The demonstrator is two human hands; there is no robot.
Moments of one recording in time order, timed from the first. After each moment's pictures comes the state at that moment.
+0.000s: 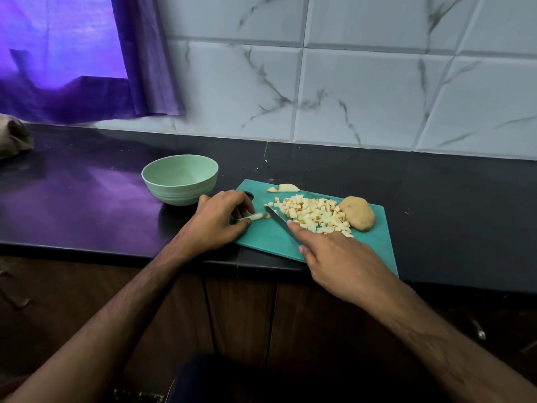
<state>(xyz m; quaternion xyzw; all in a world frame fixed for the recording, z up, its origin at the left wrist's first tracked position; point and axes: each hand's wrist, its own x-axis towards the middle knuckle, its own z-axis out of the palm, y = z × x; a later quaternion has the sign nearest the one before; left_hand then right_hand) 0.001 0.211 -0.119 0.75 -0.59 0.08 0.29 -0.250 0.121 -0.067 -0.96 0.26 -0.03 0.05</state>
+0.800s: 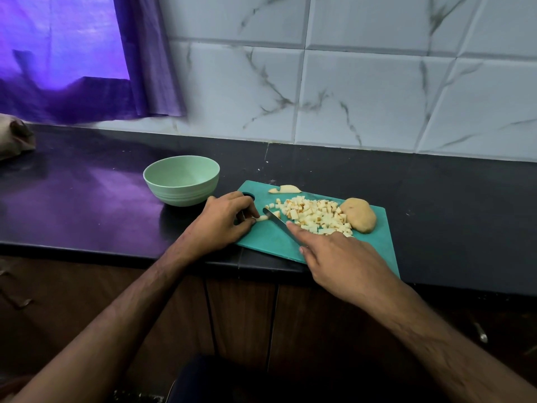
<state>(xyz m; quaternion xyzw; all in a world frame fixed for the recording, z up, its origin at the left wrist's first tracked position) 0.006 0.205 -0.120 0.72 -0.62 0.08 0.29 -0.248 0.120 -0.068 -0.97 0.26 -0.04 0.02</state>
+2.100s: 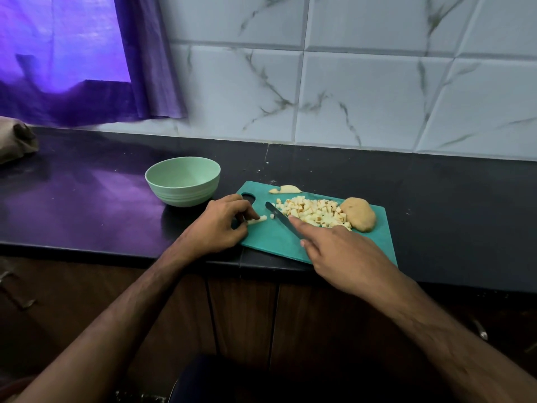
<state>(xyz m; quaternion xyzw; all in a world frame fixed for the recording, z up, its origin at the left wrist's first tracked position) 0.002 0.214 -0.118 0.71 -0.63 0.06 0.31 -0.247 0.117 -0.060 -0.96 0.26 -0.05 0.05</state>
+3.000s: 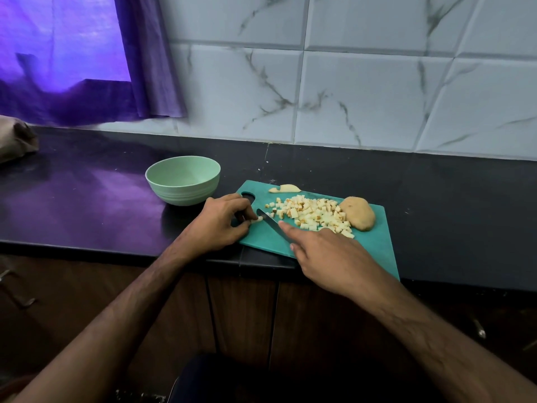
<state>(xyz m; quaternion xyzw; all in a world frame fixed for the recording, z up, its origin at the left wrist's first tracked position) 0.004 0.215 -0.118 0.70 -0.64 0.07 0.32 -0.237 0.125 -0.067 -0.97 0.24 -0.02 0.05</state>
